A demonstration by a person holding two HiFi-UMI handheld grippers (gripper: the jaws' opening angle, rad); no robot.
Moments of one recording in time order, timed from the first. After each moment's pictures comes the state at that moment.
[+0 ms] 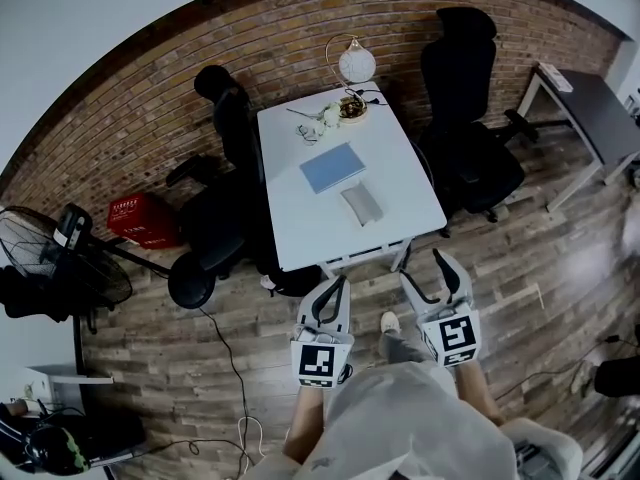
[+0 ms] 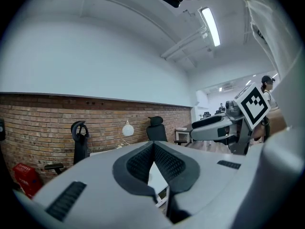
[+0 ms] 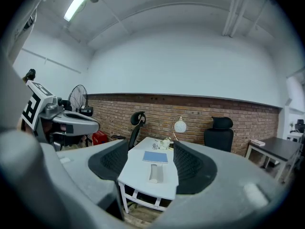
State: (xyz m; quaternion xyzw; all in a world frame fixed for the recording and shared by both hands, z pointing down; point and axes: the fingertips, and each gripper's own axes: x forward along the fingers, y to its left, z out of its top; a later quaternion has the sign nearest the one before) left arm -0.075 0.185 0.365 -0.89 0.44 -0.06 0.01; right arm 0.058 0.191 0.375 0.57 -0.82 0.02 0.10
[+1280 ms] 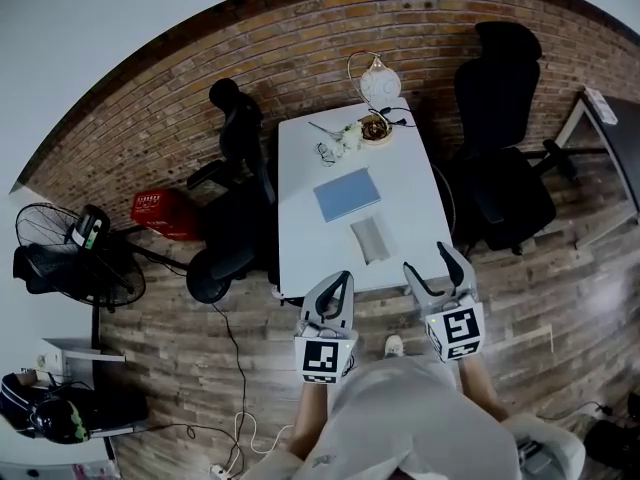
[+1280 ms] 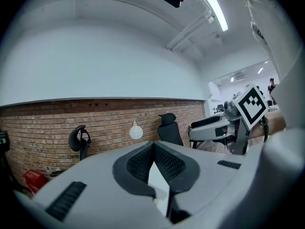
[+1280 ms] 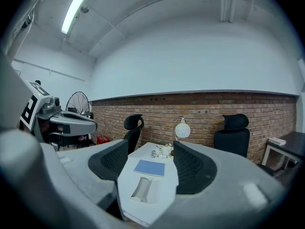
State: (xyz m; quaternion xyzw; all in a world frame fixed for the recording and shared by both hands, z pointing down) left arm -0.001 0.055 0.350 -0.85 0.51 -0.09 0.02; right arm 0.132 0.035 0.368 0.51 -0.86 0.02 0.08
